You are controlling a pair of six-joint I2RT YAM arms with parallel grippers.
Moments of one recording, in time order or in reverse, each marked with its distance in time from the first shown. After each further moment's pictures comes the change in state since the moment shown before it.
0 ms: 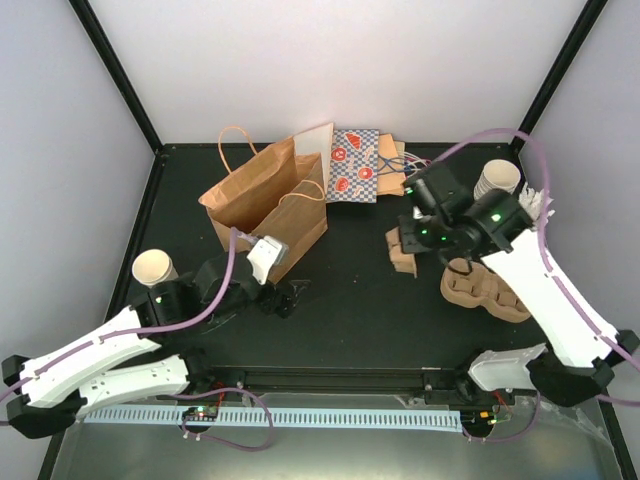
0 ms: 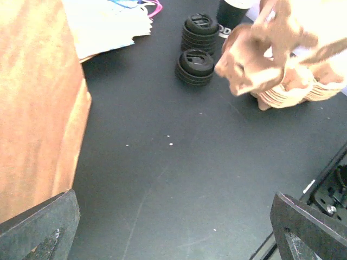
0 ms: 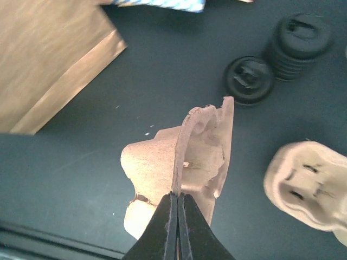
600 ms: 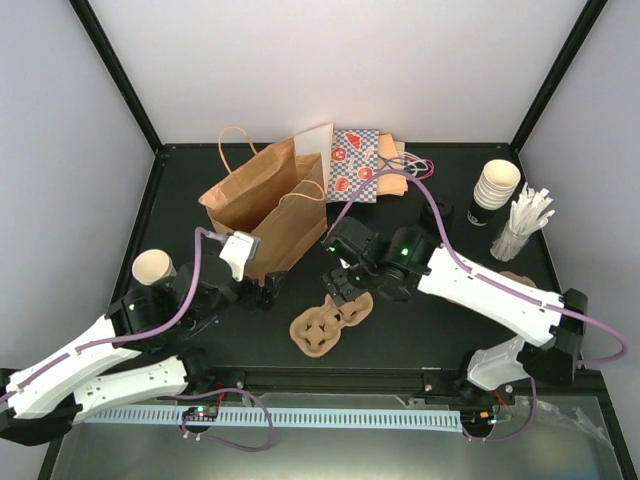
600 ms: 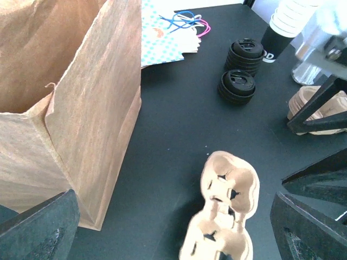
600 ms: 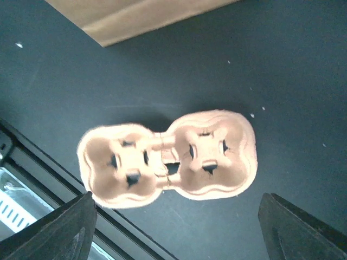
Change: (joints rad) left arm 0.008 -0.079 0.063 -0.148 -0.181 -0.077; right arm 0.415 0.152 -0.271 0.320 -0.063 -0.061
